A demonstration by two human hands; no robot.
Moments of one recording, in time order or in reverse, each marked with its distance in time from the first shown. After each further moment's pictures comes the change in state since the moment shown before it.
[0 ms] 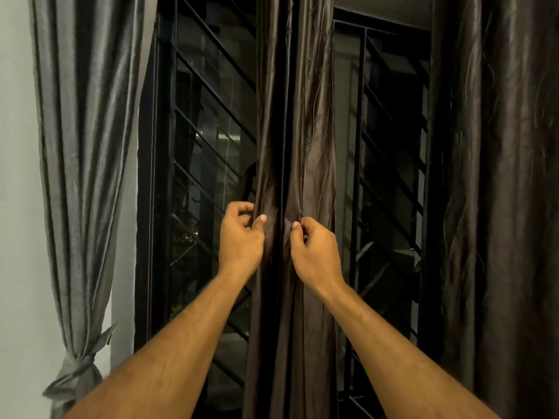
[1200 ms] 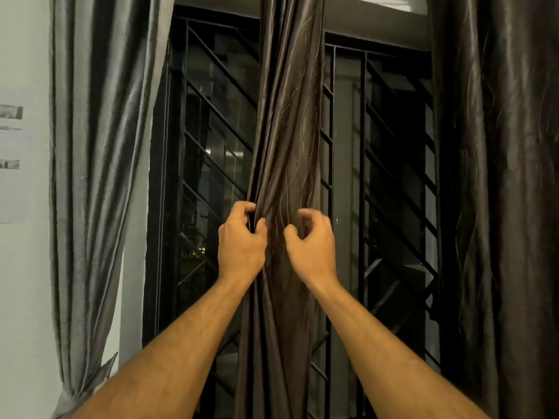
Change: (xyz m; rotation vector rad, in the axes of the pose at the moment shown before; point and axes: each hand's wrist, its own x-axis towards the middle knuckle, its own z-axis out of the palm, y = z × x) left_hand 0.016 0.028 -0.008 0.347 0.095 0.182; right_hand 0.028 -0.028 0.010 0.143 0.074 0.068
